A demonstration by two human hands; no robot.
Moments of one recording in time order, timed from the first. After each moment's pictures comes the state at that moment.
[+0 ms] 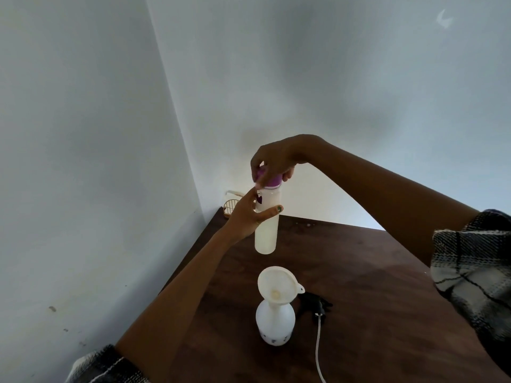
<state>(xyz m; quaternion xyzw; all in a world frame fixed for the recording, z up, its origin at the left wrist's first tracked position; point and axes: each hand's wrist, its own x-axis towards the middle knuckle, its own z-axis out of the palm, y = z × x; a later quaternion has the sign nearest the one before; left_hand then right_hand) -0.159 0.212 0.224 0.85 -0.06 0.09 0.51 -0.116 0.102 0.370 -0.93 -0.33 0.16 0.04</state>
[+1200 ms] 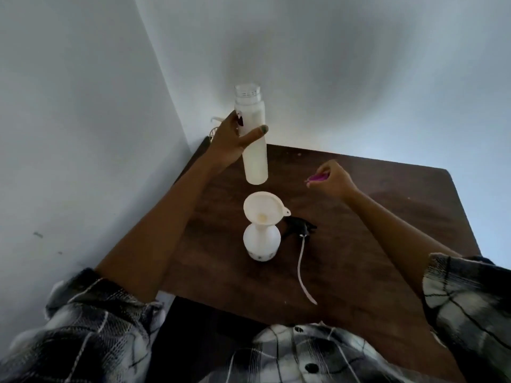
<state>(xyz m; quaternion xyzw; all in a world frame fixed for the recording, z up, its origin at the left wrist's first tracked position) -0.156 0.214 0.212 0.83 -0.06 0.10 0.54 -0.142 -0.030 0.122 -0.89 0.00 0.06 0.45</state>
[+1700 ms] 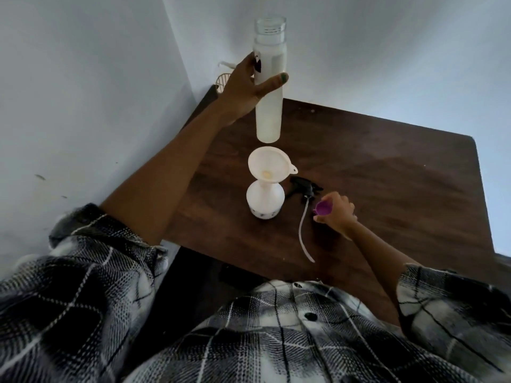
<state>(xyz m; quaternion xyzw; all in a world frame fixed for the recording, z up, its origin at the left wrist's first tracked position) -0.155 0.207 0.199 0.84 -0.05 0.10 0.53 -0.231 -0.048 0.001 -0.93 0.08 0.21 0.30</state>
